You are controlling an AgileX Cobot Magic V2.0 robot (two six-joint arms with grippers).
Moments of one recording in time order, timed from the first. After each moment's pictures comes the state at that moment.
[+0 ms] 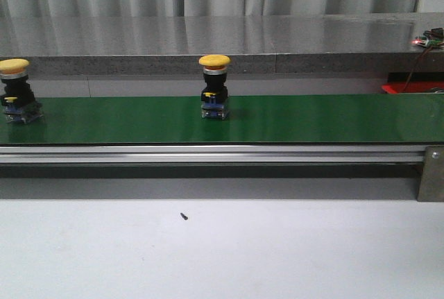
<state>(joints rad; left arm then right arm) 0.03 0.68 -0.68 -0.22 0.88 0.24 0.26 1.26 -1.15 0.14 0.76 -0.15</state>
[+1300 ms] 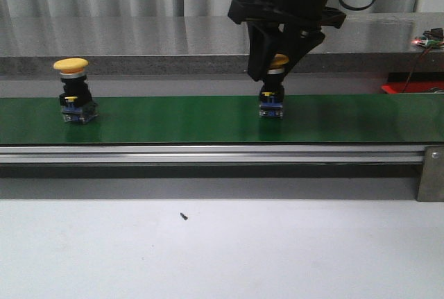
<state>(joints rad) 0.03 0.68 -0.68 -0.22 0.88 0.24 0.38 1.99 -1.75 0.23 0.97 -0.21</state>
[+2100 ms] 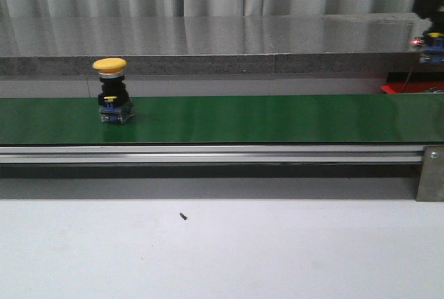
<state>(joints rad) 0.03 0.68 -0.68 -0.22 0.88 0.24 -0.05 1.59 -1.45 0.22 0.98 -0.21</state>
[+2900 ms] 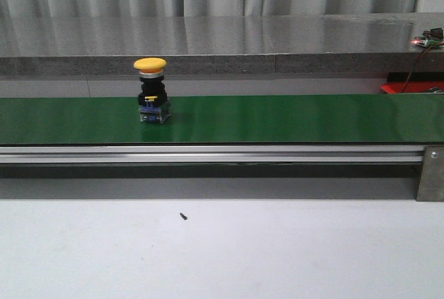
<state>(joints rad) 0.03 0.68 -0.68 -0.22 0.88 0.24 -0.36 1.61 -1.08 0.30 0.64 -0.21</state>
